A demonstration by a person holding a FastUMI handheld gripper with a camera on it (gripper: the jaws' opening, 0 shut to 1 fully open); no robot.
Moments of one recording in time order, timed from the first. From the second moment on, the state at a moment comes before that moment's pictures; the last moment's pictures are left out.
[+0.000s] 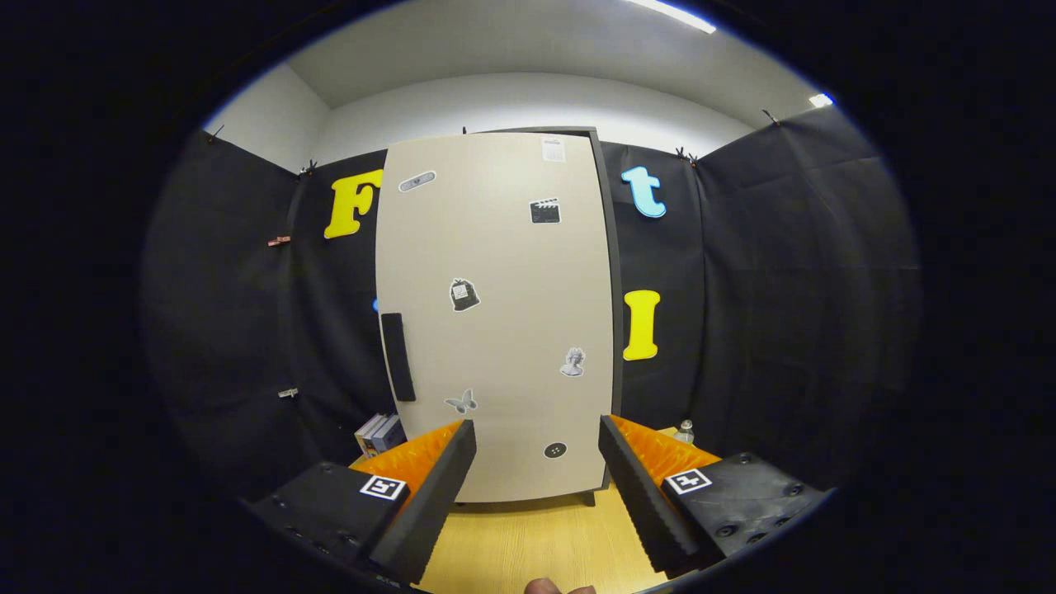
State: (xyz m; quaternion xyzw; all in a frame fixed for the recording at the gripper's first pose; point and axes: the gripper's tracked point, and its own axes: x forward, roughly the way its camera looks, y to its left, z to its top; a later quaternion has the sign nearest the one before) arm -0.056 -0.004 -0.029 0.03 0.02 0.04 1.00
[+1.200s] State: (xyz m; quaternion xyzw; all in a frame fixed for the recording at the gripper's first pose) arm -0.045 -0.015 -0.028 0.02 0.02 0.06 1.00
